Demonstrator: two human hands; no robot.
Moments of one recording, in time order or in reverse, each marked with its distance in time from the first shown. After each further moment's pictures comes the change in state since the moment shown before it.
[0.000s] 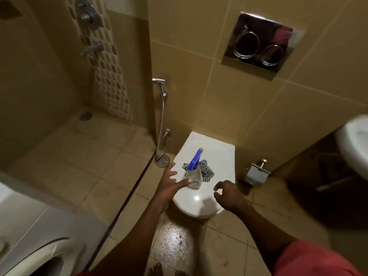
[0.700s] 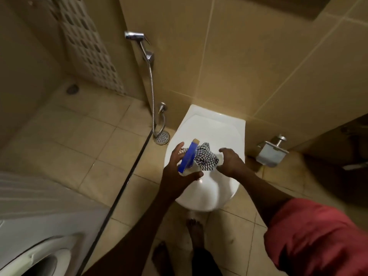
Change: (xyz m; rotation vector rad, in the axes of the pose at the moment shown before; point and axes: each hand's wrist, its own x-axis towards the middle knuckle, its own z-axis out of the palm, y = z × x) left_hand 0.101 -0.032 0.050 0.408 -0.010 0.330; right_hand 0.161 0.061 0.026 -0.017 -0.159 0.078
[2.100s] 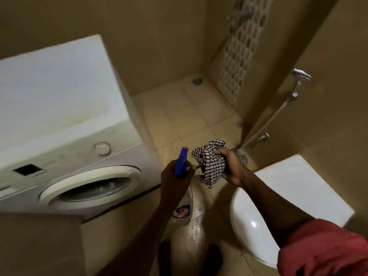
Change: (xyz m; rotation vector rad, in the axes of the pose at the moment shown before) left_hand -0.141 -0.041 -0.146 -0.002 0.959 -0.222; right_hand -0.051 -0.280 0.063 0.891 -0.885 -0.042
